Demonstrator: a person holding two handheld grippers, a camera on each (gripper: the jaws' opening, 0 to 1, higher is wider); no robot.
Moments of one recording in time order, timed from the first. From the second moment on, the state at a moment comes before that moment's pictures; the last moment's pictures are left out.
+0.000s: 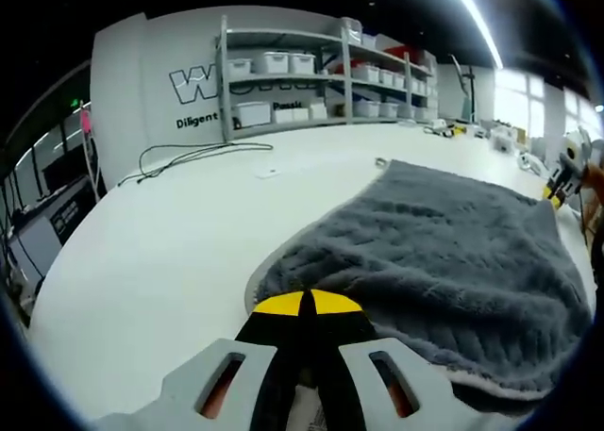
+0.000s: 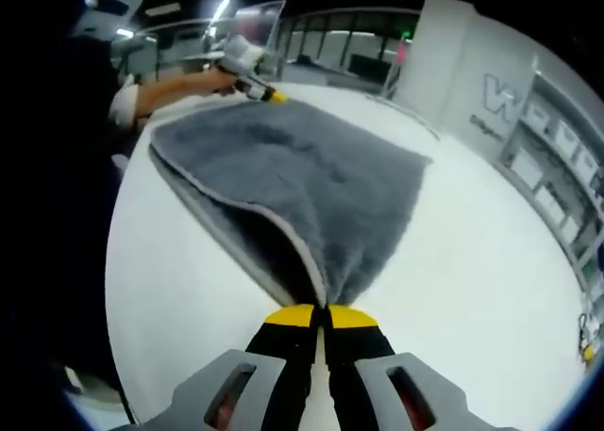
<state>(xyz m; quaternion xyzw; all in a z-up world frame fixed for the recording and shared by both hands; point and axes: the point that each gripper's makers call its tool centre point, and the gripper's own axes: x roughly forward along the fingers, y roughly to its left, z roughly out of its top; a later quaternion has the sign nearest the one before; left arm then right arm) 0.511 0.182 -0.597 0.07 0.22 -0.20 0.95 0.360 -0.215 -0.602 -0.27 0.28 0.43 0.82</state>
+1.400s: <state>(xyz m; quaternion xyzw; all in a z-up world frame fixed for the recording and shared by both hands) 0.544 0.182 -0.597 0.08 0.23 -0.21 0.95 0.315 -0.176 -0.602 -0.25 0.29 0.52 0.76</state>
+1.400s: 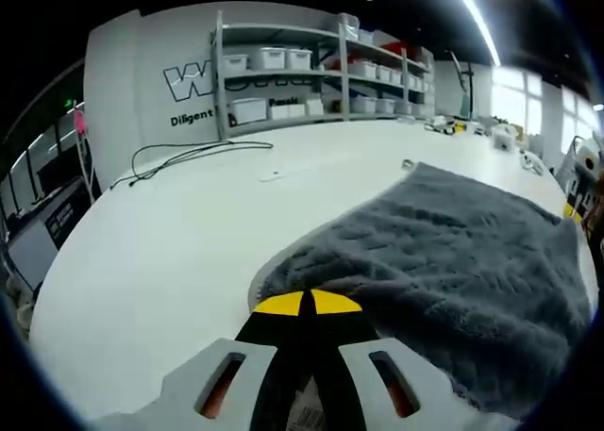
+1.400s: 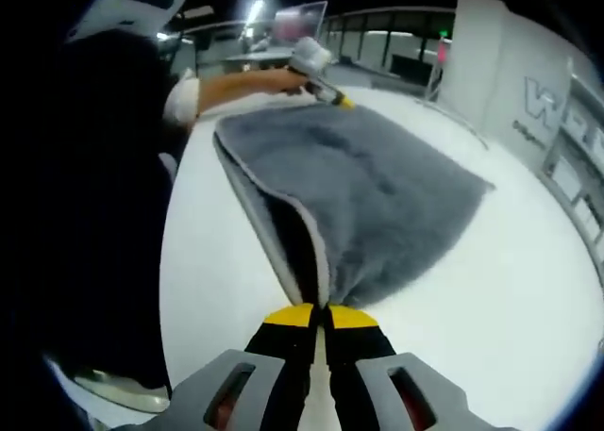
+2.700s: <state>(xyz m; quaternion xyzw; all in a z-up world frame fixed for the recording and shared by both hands) 0.563 0.178 -0.596 0.09 0.23 -0.22 0.94 0.277 -0.137 -0.602 -0.23 0.29 0.60 0.71</state>
